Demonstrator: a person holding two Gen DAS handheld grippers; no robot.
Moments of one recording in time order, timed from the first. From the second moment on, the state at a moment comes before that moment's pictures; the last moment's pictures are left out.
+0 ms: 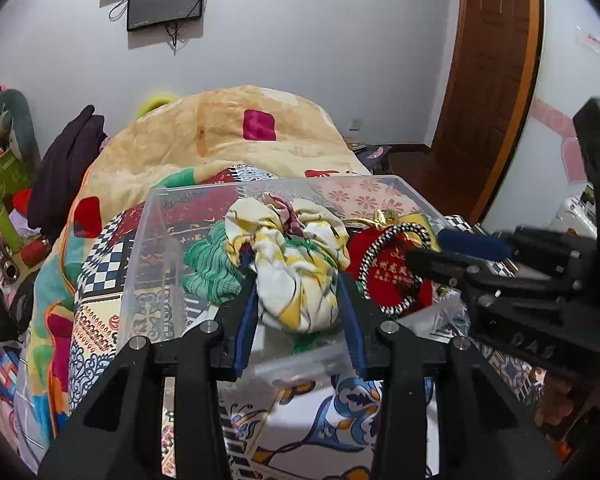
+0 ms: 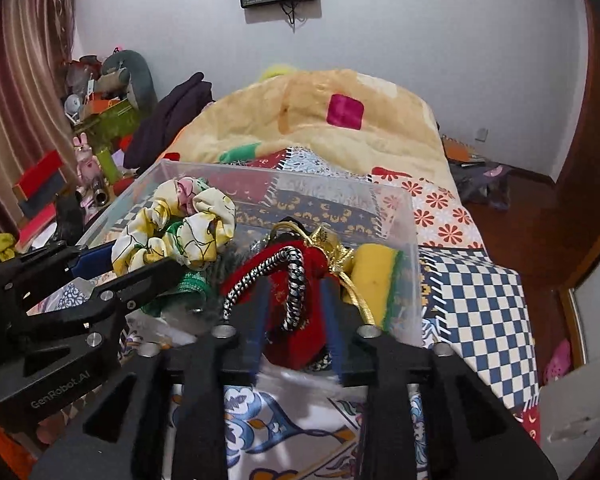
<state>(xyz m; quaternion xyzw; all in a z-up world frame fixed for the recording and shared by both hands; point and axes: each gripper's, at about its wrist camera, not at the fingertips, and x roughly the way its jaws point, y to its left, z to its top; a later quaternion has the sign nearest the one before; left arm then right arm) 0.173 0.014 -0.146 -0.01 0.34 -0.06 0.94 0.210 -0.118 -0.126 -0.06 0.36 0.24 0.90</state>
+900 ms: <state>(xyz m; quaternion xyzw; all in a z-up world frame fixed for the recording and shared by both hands) 0.039 -0.013 0.006 0.00 0.12 -0.04 0.99 0.092 -0.182 0.018 0.01 0.12 0.27 0.96</state>
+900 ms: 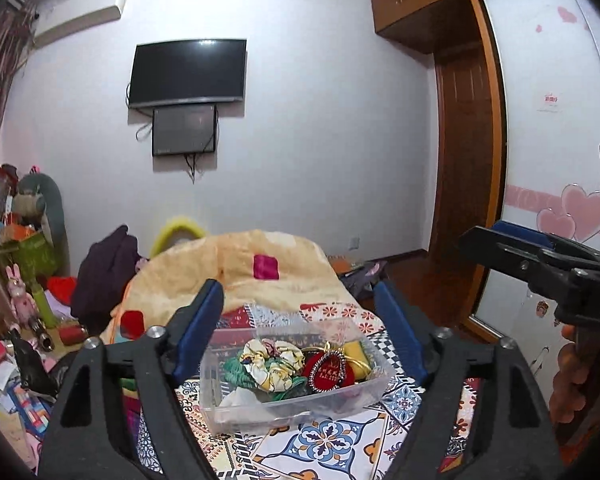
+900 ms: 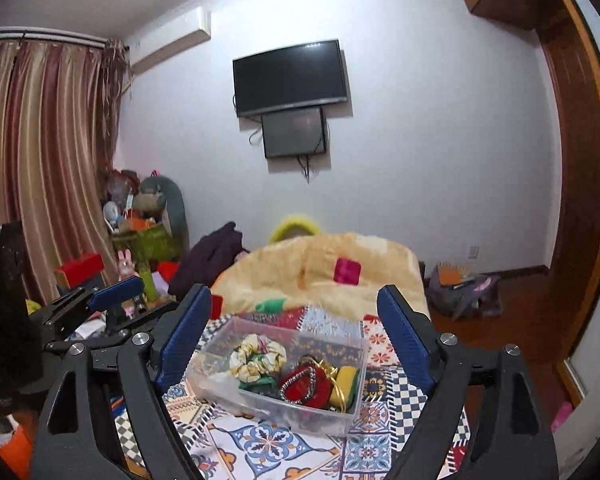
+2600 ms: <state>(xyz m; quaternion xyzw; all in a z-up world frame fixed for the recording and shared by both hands) 0.010 -0.014 0.011 -0.02 0.10 -0.04 0.99 0.064 -0.198 0.009 0.02 0.10 0.25 0.96</state>
